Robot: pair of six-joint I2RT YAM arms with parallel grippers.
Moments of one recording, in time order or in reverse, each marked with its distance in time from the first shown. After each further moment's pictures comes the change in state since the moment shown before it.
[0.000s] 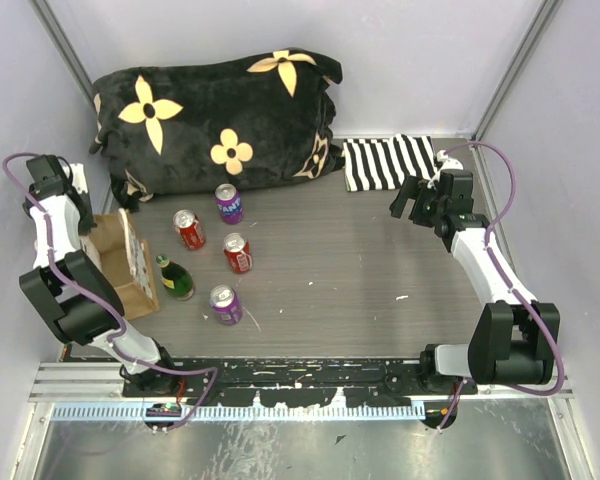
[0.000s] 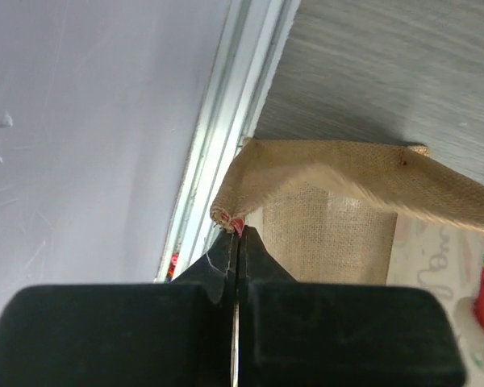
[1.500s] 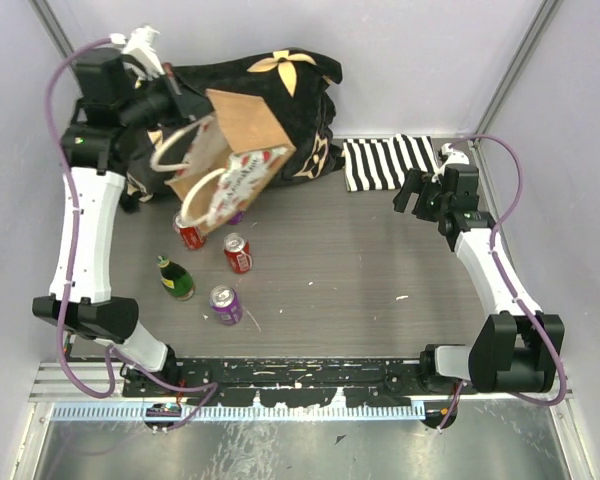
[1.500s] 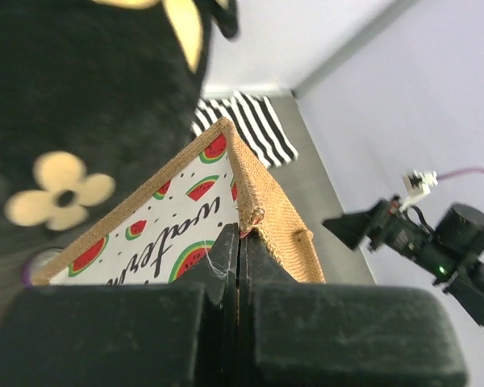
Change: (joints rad) left arm -0.603 -0.027 0.780 -0.073 0.591 -0.748; right arm 0.000 -0.029 0.055 -0.039 0.017 -0.011
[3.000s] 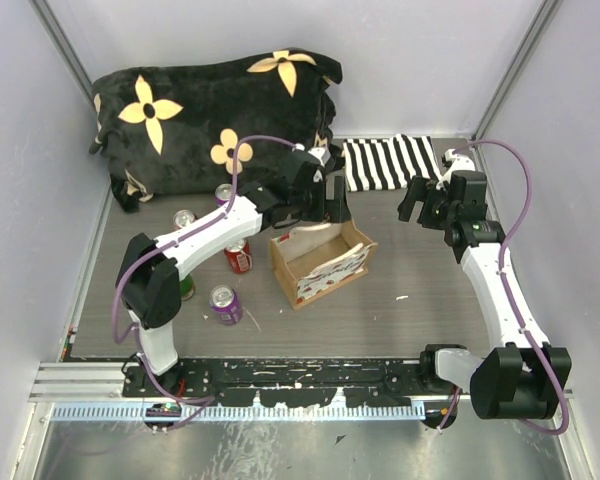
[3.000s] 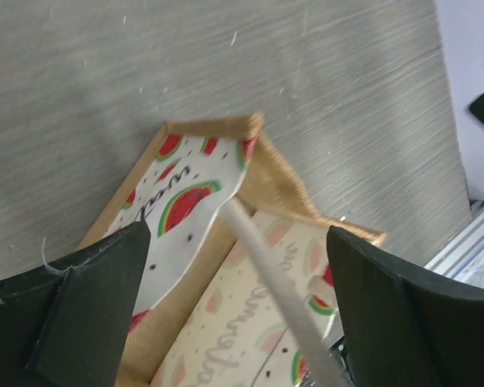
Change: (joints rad) left arm -0.686 0.249 -0.558 0.352 -0.398 -0.138; right arm 0.000 -0.137 -0.013 -0.124 0.016 -0.051
